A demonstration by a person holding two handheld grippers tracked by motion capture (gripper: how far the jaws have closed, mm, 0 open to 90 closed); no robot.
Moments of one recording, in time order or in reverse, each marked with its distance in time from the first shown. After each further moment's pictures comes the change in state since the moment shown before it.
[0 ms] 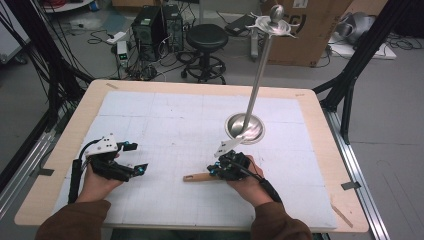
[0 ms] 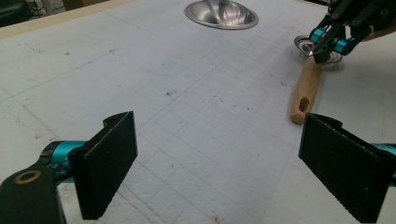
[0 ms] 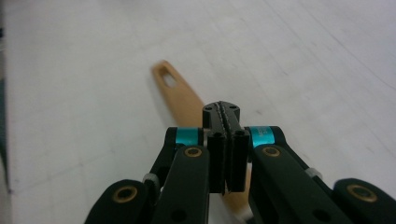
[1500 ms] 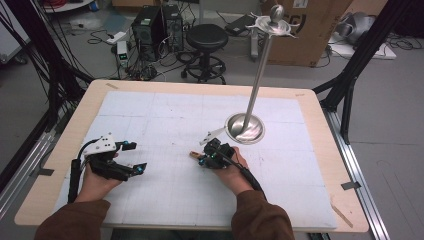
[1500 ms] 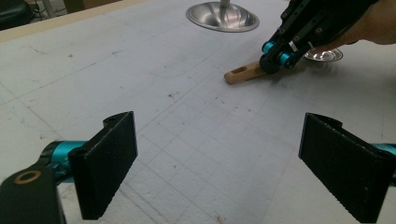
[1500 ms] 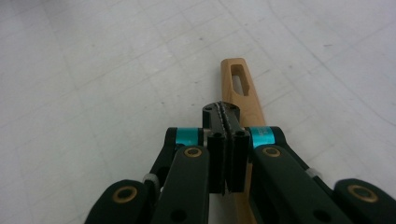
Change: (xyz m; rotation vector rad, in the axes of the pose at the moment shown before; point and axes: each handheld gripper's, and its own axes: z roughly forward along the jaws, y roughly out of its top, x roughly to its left) left arm 0.002 0.000 -0.002 -0.007 0.001 -0.002; right arm -0.025 0.026 0.041 0.060 -0.083 0.088
